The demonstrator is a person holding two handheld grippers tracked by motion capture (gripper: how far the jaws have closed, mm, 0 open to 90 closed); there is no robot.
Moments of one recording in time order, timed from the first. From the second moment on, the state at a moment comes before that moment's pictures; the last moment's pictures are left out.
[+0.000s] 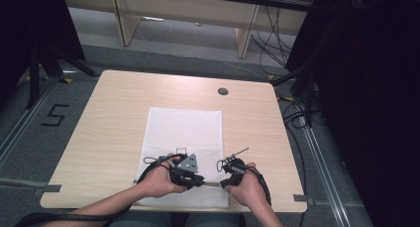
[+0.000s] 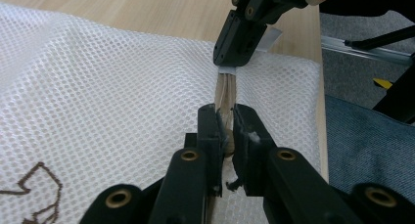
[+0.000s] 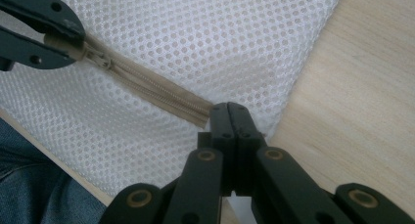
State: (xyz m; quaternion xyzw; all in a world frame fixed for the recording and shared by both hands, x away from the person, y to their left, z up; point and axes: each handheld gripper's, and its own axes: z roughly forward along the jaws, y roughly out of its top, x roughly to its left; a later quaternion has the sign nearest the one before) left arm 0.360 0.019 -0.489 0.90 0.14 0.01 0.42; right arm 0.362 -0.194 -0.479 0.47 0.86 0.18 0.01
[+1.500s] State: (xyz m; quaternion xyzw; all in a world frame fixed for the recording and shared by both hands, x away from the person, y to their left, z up) left arm 0.359 0.033 -0.485 0.90 0.14 0.02 0.42; right arm 0.361 -0.194 -0.479 0.48 0.86 0.17 0.01
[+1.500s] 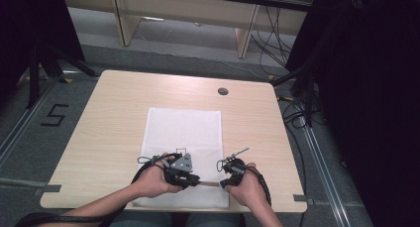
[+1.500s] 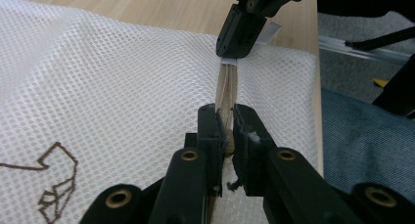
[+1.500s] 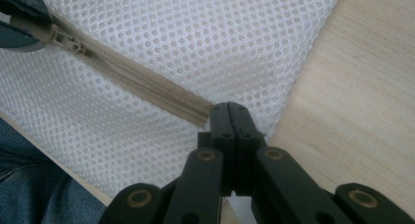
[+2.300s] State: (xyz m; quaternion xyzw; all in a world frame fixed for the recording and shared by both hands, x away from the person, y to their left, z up) left arm 0.358 0.045 -0.483 0.89 0.15 0.01 0.42; right arm 0.361 -0.193 -0.479 0.47 0.86 0.17 0.01
